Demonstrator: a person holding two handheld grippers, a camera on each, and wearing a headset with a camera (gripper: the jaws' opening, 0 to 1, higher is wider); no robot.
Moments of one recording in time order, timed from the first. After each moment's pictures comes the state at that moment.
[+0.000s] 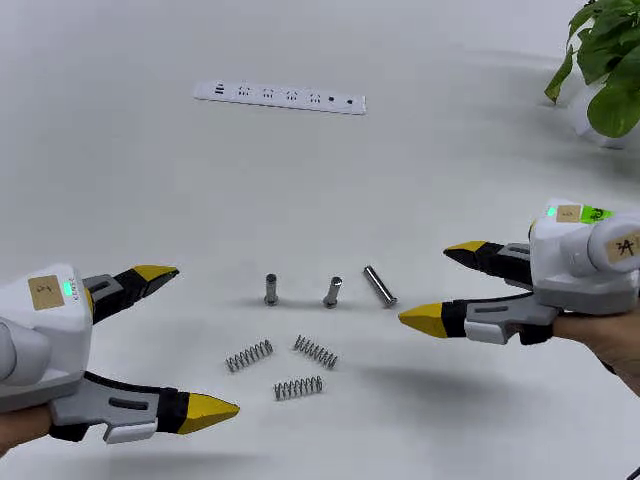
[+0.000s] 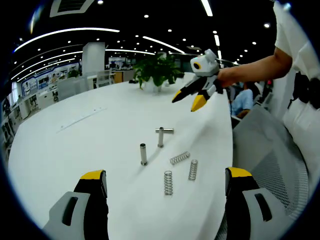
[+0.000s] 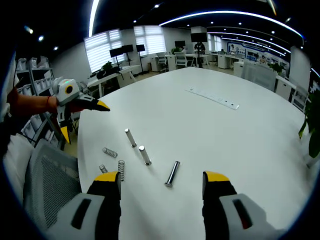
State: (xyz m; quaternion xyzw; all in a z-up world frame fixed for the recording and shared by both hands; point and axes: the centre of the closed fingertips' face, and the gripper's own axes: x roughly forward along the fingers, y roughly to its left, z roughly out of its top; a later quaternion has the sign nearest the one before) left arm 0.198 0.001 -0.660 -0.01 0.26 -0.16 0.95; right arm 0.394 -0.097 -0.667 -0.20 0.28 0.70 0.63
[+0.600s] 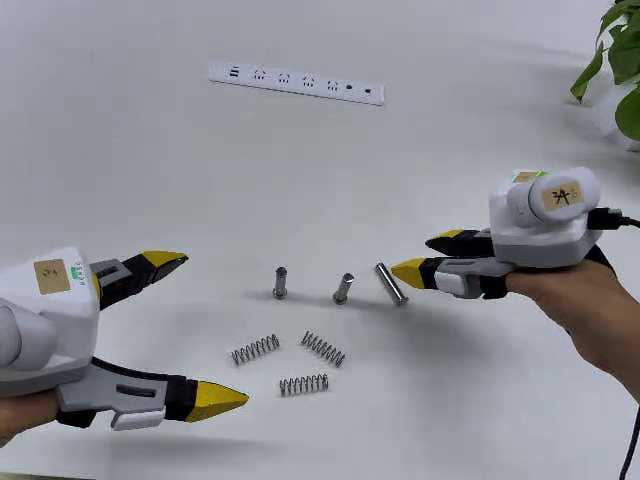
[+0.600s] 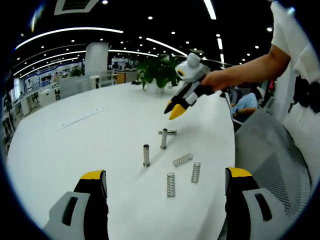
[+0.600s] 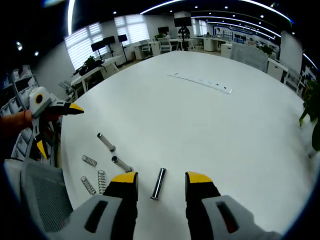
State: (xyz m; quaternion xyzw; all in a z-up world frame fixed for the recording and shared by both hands) left arm 0.203 0.008 -0.662 -0.02 0.25 -0.15 0.96; right arm 0.412 -0.054 -0.702 -0.22 0.35 0.64 0.65
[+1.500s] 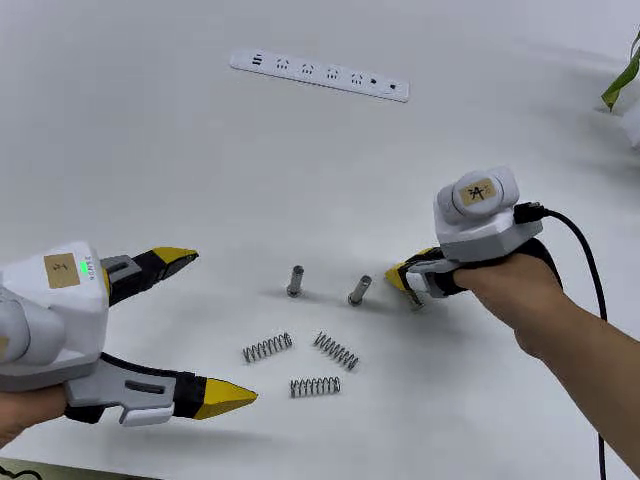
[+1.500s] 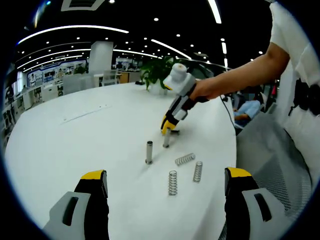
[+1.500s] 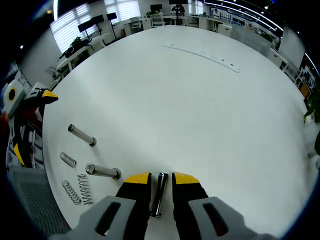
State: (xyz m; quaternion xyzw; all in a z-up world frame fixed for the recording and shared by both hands) left arm 0.202 0.012 -0.666 -0.05 0.24 -0.14 0.96; right arm 0.407 -0.034 -0.757 -0.30 0.41 0.59 0.63
